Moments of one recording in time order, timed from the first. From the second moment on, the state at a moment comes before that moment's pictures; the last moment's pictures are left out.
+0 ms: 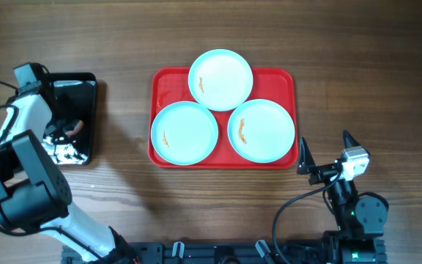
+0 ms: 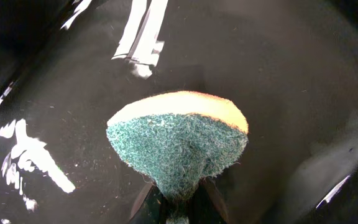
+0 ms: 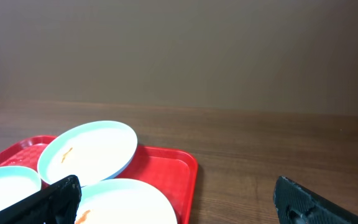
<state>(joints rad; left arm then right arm) 0.41 1.90 1.20 -0.54 -0.08 -0.29 -0.01 0.01 0.01 0.01 -0.20 0.02</state>
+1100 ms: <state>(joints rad) 0.41 1.79 1.17 -0.54 -0.08 -0.32 -0.01 0.01 0.01 0.01 -0.20 0.02</state>
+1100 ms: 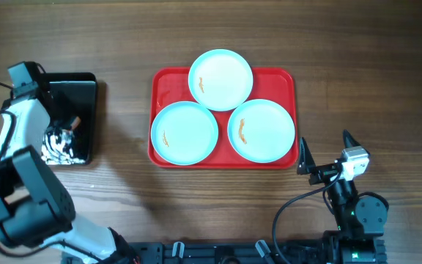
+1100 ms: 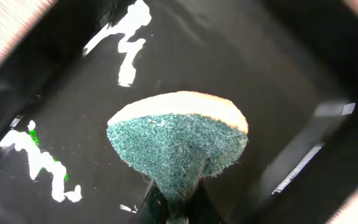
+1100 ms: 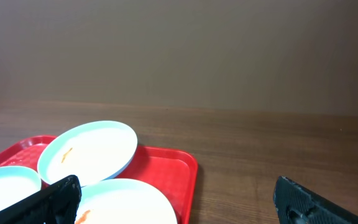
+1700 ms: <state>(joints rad) 0.41 1.68 1.10 -0.49 -0.07 -0.33 -0.01 0.01 0.01 0.01 -0.20 0.02</state>
